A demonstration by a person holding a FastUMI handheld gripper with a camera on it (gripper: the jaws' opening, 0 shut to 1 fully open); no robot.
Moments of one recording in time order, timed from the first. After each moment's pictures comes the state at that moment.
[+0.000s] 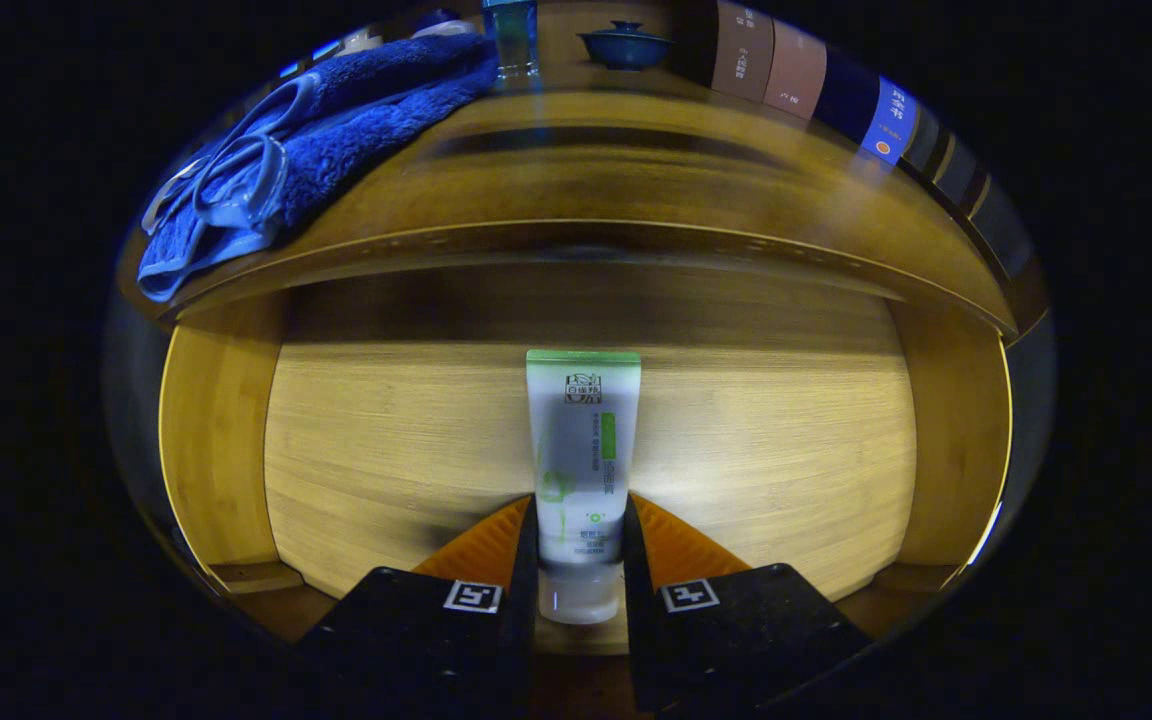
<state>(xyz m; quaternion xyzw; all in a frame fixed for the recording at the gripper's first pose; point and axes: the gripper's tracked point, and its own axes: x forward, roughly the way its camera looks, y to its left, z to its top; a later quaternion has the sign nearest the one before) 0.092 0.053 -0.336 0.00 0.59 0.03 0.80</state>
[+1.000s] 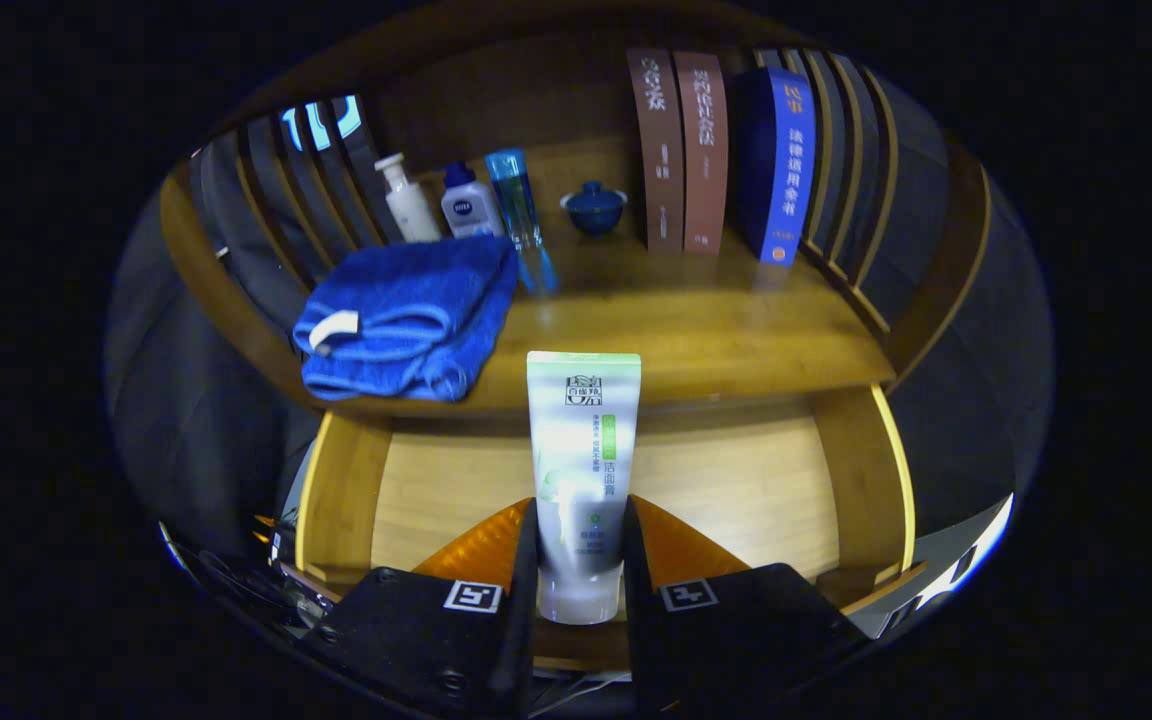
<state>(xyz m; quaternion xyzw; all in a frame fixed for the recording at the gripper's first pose) 0.125 0.028 -0.170 0.07 0.44 0.05 0.89</state>
